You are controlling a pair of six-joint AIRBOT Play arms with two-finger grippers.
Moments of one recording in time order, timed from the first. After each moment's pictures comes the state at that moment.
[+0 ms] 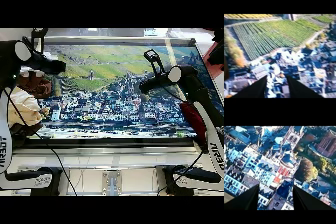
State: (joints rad) left arm -0.11 -1.41 1.67 1.60 -1.17 -1.50; right arm 0.23 -1.36 1.37 -1.40 1.02 1.27
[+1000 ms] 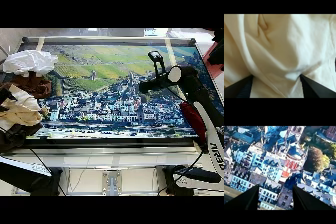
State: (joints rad) left arm 0.69 -1.77 1.67 1.40 -1.31 -1.73; right arm 0.23 -1.36 1.37 -1.39 1.07 1.46
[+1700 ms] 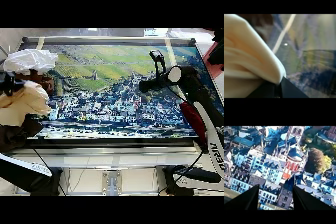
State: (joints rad) left arm 0.67 -1.82 1.71 0.59 -1.29 -1.33; right arm 0.23 -1.36 1.37 -1.39 1.05 1.50
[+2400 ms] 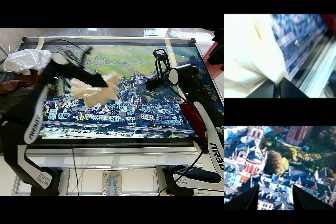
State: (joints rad) left arm -0.35 -1.79 1.74 0.75 -1.30 -1.16; right arm 0.21 -1.36 1.37 -1.74 1.04 1.58
